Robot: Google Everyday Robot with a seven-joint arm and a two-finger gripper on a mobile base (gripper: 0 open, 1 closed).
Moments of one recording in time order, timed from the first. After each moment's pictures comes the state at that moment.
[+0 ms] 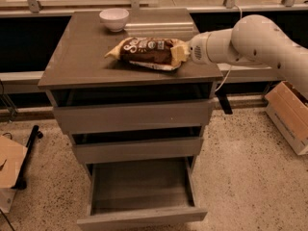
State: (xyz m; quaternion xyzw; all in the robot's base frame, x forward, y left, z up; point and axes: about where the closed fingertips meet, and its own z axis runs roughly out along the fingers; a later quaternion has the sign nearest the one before) arm 0.725 -0.091 0.888 -0.28 0.80 0.20 0.49
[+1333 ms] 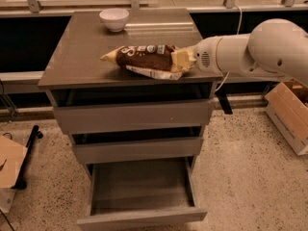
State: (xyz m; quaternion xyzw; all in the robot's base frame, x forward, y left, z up) arm 0.654 -0.085 0.915 -0.27 0.79 0.22 0.50
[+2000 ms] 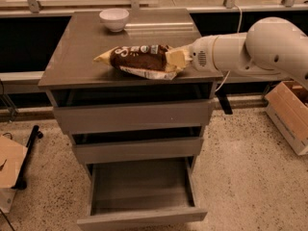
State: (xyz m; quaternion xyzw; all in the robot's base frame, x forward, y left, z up) arm 0.654 -0.068 0.915 -0.30 0.78 0.25 0.49
